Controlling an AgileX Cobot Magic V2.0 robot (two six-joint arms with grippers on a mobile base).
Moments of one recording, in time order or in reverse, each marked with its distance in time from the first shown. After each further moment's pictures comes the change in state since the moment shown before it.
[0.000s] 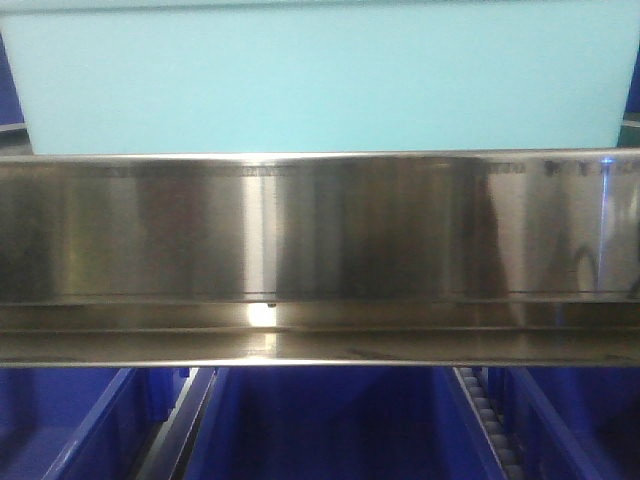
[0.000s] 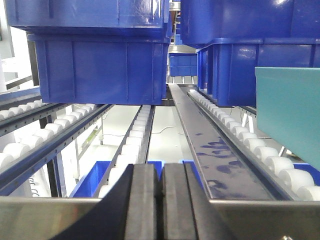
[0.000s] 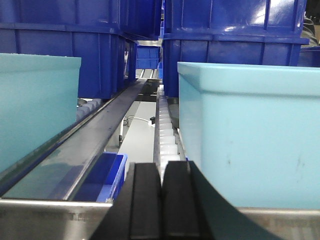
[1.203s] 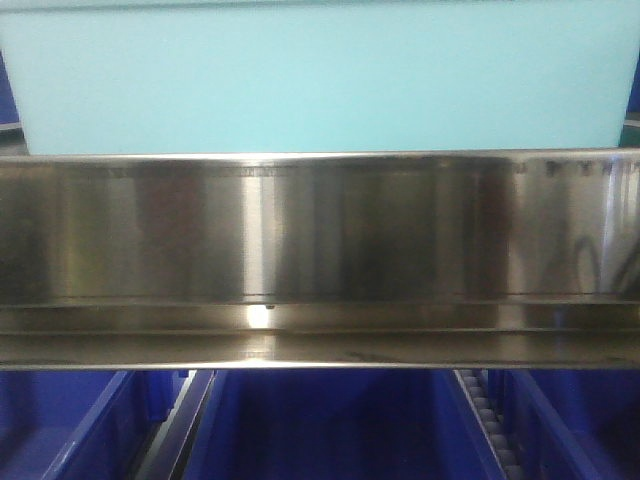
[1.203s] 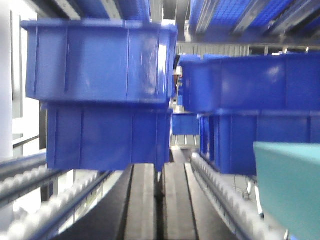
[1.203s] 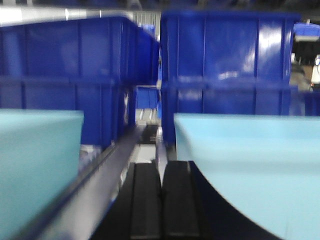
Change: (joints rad) left arm 0.000 0.000 -0.051 -0.009 -0.193 0.000; right arm 0.000 -0.002 -0.059 0.002 -0.118 0.024
